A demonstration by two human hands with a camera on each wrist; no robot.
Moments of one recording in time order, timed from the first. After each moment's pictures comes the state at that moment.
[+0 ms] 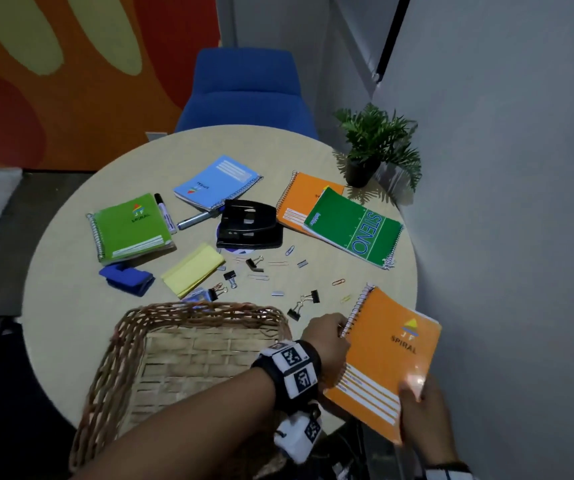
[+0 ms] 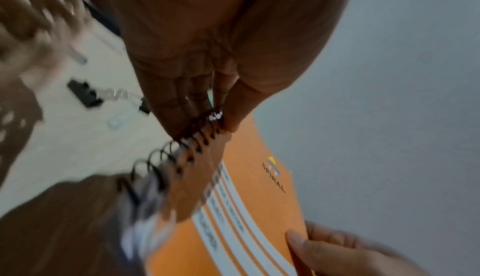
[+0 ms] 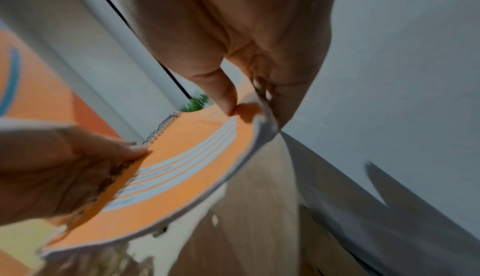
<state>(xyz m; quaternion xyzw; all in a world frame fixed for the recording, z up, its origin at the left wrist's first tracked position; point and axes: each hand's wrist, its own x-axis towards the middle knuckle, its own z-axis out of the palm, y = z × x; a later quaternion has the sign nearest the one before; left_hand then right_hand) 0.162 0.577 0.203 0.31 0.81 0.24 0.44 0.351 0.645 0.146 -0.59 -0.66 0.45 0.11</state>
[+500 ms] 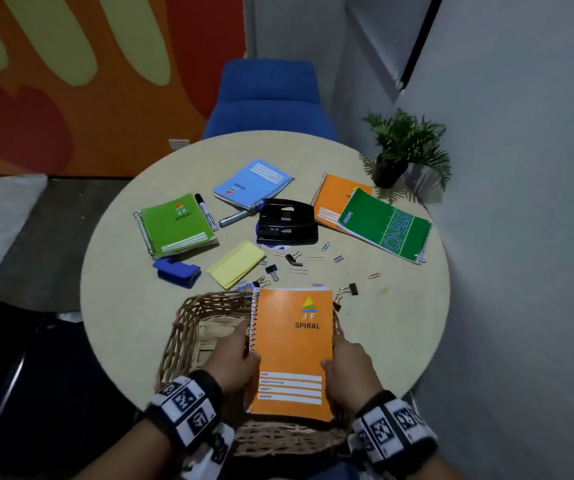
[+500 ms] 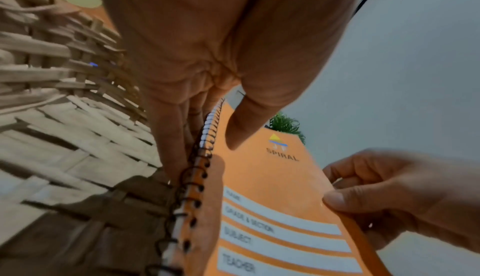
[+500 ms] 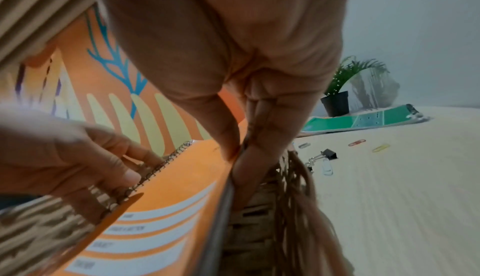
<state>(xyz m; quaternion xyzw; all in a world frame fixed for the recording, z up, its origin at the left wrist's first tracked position) 0.080 0.368 0.198 0.24 0.83 0.32 0.38 0.216 0.520 0.192 -0.37 -0.87 0.31 -0.13</state>
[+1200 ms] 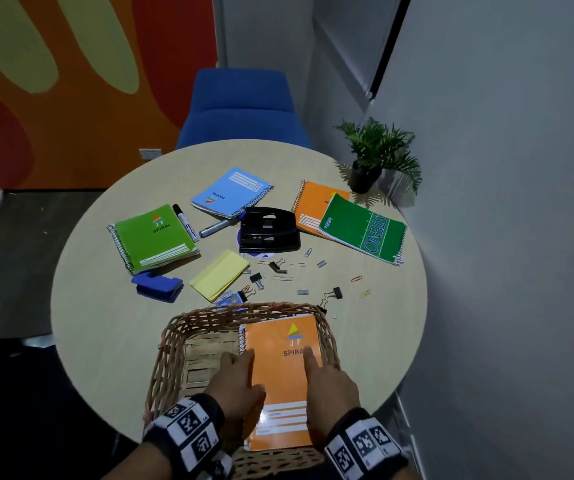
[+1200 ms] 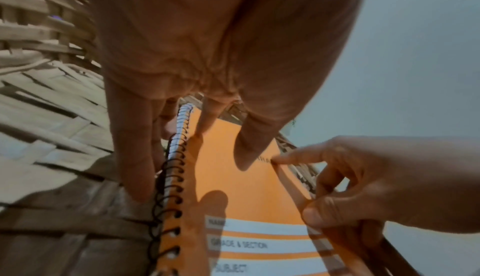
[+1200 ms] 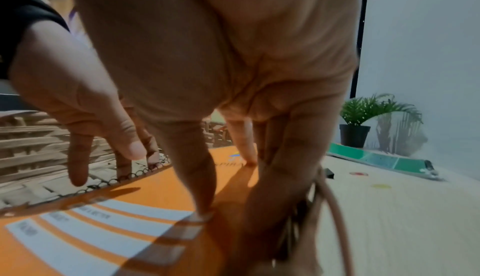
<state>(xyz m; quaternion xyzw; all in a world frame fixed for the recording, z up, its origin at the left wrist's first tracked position) 0.087 0.370 0.164 0.28 0.85 0.14 0.43 0.219 0.489 0.180 -0.34 -0.90 0.14 -0.24</state>
